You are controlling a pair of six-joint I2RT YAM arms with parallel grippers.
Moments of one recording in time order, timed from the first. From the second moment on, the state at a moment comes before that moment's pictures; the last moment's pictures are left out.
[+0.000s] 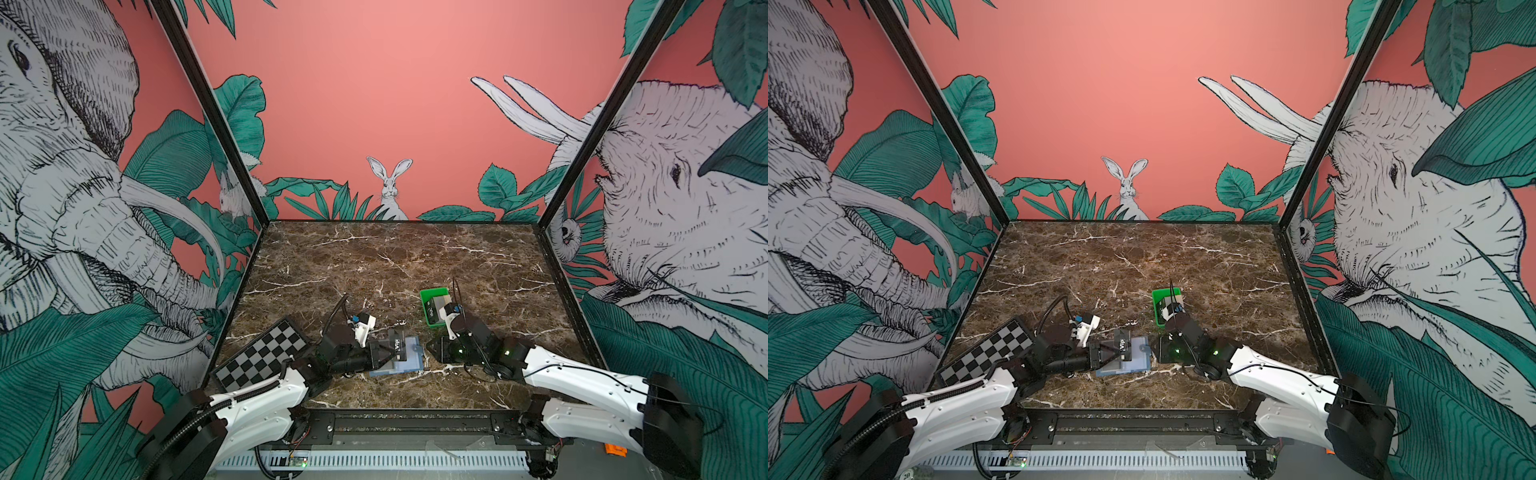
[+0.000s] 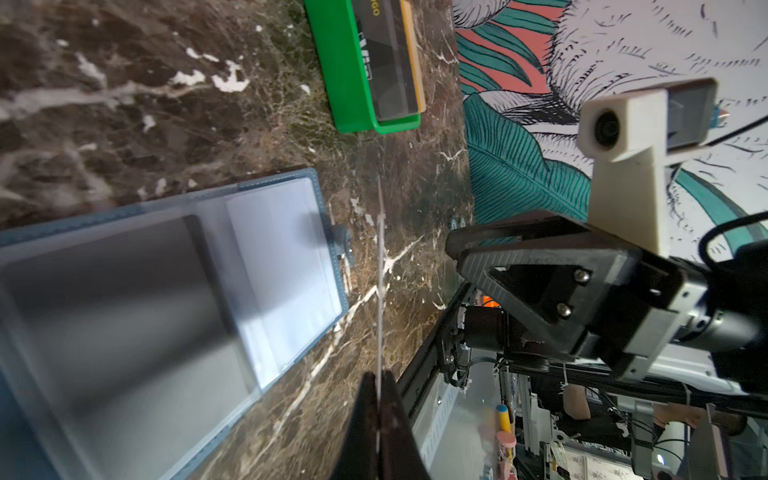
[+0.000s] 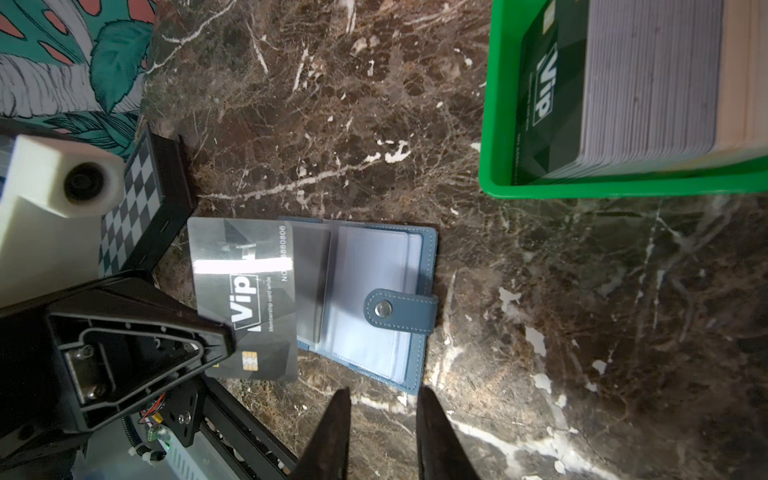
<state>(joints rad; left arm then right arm) -0.80 0.98 0.20 0.28 0.44 -1.01 0.93 1.11 0.56 -0.25 -0.05 0.80</state>
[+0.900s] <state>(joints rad) -0.77 1.06 0.20 0.21 0.45 -1.01 0.96 1.35 0.49 -0.03 -0.13 0.88</state>
